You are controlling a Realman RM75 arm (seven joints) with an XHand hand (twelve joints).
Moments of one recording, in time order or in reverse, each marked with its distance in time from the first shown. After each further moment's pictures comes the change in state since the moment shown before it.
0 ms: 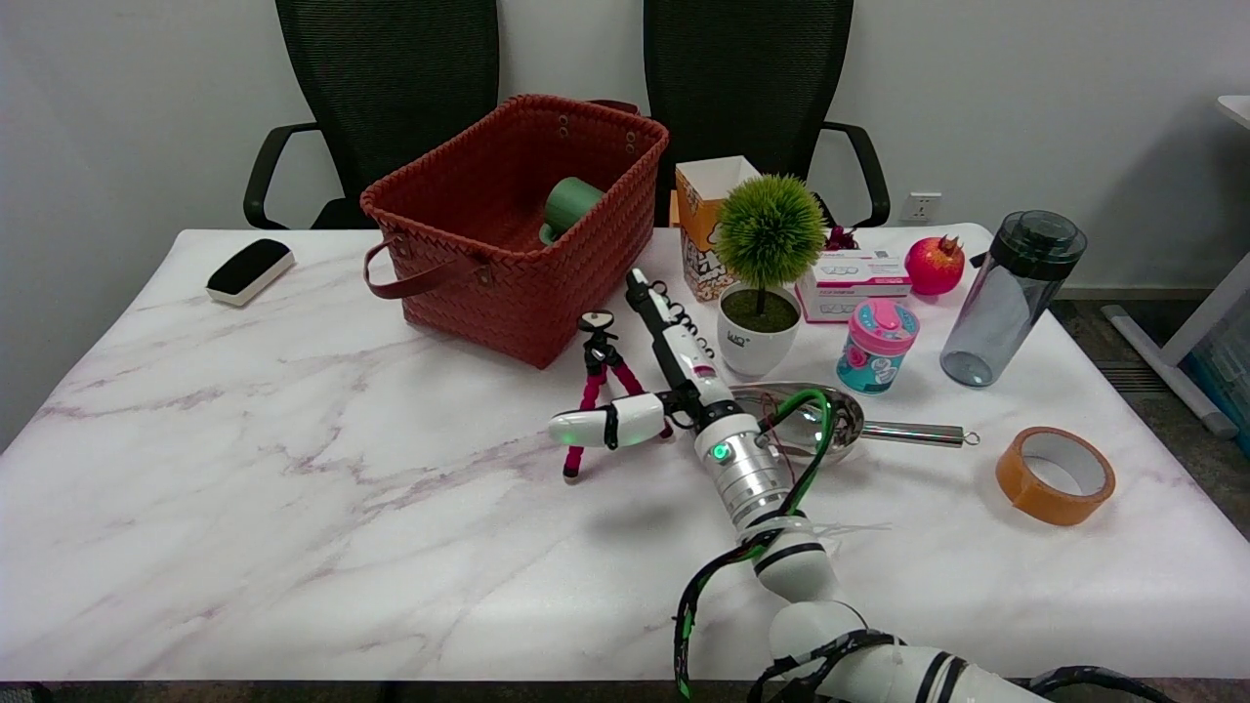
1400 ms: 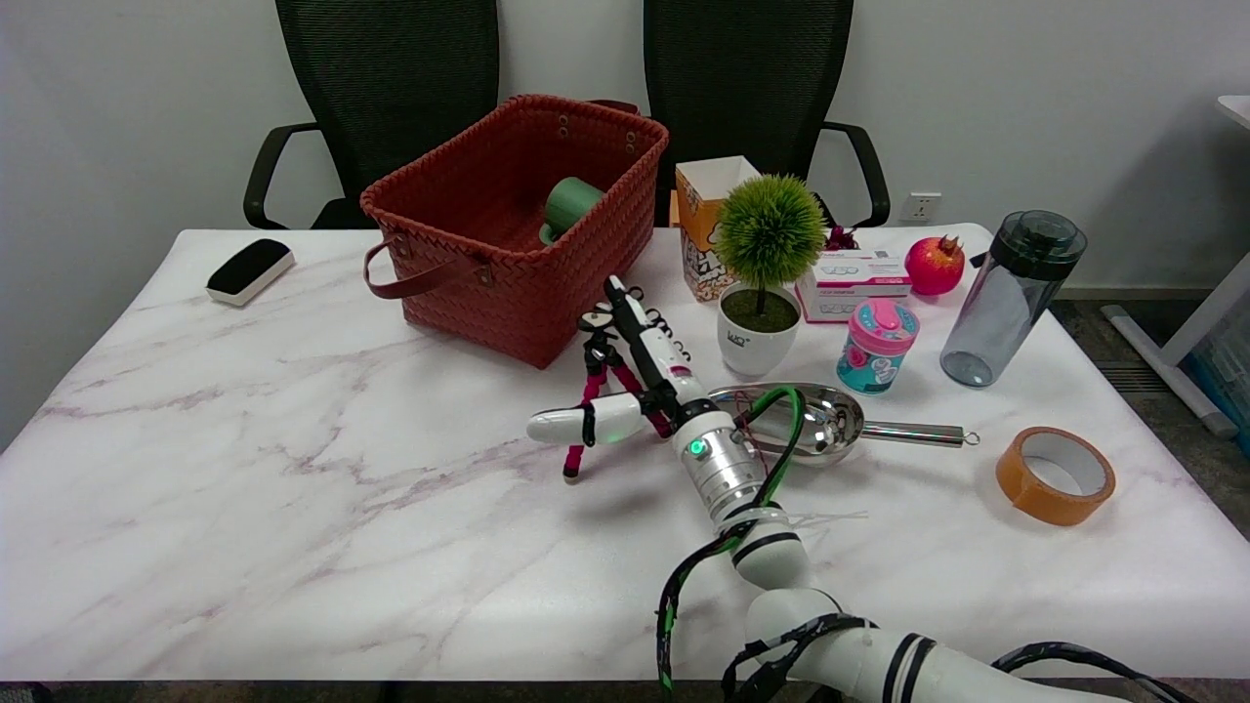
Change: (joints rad) arm 0.076 -0.034 -0.039 -0.107 0.004 -0.018 0.051
